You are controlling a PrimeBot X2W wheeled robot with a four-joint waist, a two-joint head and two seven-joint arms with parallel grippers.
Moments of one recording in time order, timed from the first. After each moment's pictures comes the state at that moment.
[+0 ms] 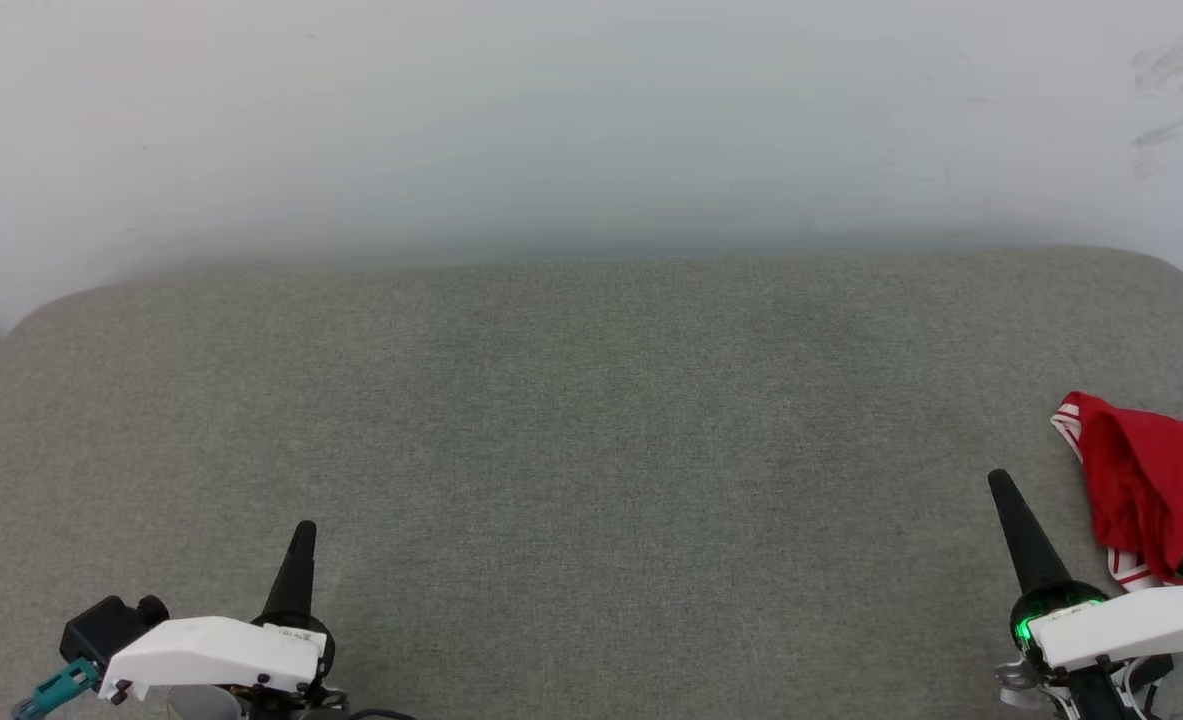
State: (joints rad) left arm -0.03 0.14 -0.03 0.20 -1.20 -0.02 -0.02; right arm -0.02 -0.08 -0.06 0.12 1.10 0.13 0.09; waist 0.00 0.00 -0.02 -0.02
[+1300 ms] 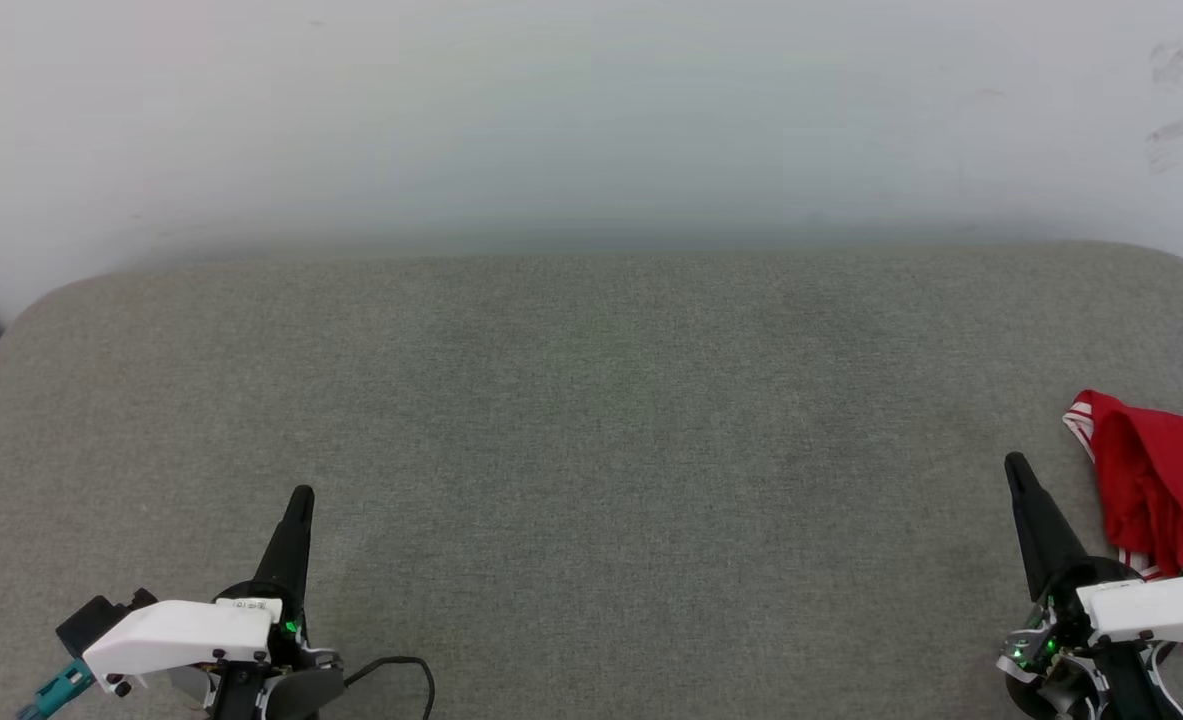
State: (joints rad) left arm -0.08 0.08 0.07 0.23 -1.50 -0.10 0.07; right arm -0.08 -0.06 -0.09 0.21 1.47 0.13 0.10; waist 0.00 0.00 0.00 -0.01
